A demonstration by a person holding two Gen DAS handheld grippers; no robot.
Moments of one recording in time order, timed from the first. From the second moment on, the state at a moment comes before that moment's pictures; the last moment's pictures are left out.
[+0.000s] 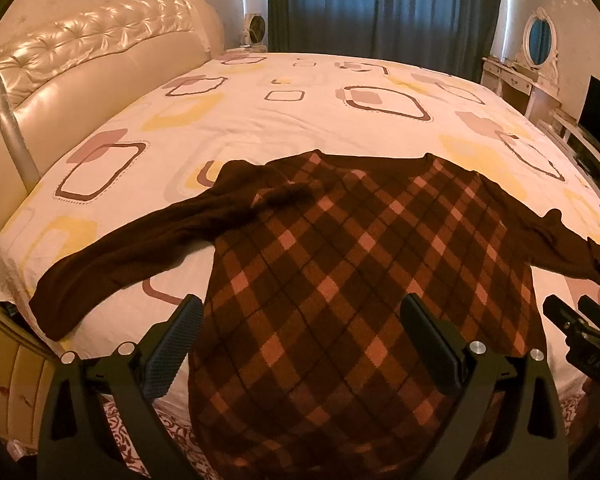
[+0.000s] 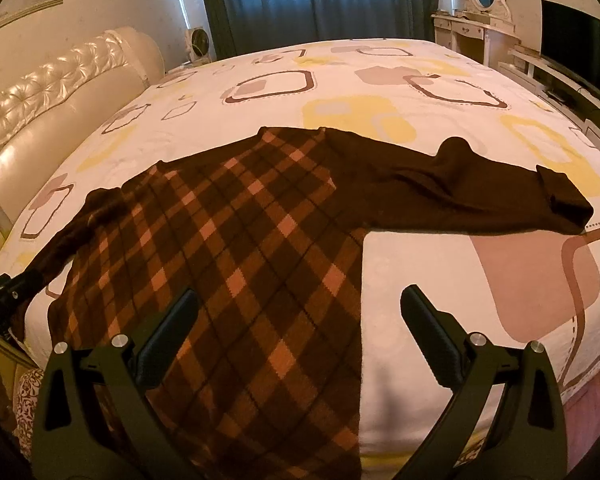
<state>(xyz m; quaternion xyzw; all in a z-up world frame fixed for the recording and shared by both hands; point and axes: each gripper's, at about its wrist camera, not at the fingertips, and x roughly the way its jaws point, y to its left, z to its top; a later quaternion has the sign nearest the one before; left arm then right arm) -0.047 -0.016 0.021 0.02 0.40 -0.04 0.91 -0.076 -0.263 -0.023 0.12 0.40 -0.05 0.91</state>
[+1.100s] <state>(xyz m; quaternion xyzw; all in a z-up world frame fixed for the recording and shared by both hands) -0.047 -0.015 0.020 0.02 0.41 -0.04 0.91 -0.077 -0.258 -0.035 0.11 0.40 -0.04 0.91</state>
